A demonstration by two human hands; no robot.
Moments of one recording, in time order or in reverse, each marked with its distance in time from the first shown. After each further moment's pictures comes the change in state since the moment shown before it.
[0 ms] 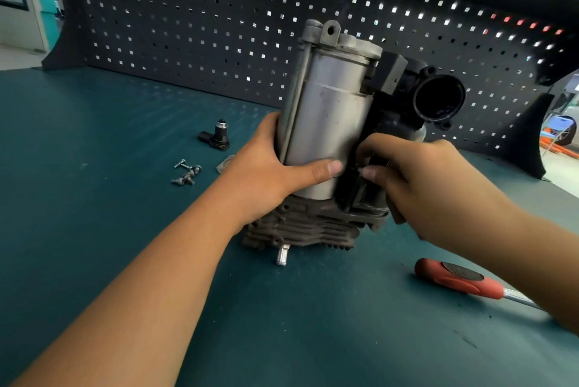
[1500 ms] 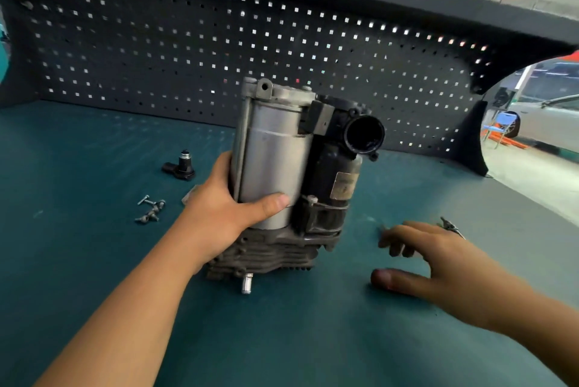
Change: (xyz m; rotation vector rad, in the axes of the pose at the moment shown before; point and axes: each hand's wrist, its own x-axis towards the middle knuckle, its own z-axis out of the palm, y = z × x) left_hand -0.001 0.001 0.000 -0.006 0.009 -0.020; right_hand -0.074 0.070 -0.004 -0.130 -0.138 0.091
